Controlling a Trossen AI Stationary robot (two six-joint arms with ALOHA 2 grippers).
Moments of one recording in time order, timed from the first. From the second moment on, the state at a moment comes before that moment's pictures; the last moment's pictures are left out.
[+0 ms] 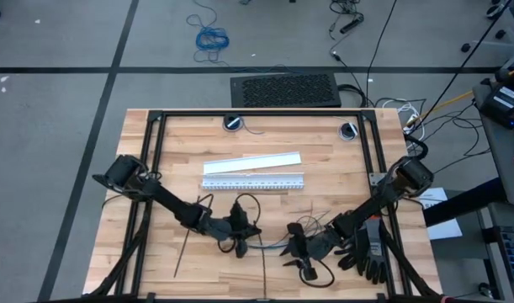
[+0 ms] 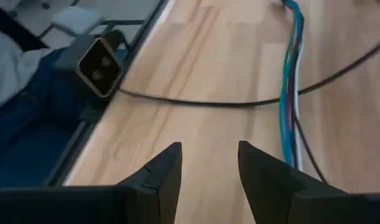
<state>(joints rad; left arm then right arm) -0.45 1.85 0.79 0.60 -0.37 -0.62 0.62 1.81 0.76 0.45 0.16 0.38</state>
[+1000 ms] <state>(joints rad) -0.61 1.85 0.83 0.55 -0.56 -0.78 0.82 2.09 1.30 -0.20 0.51 0.36</state>
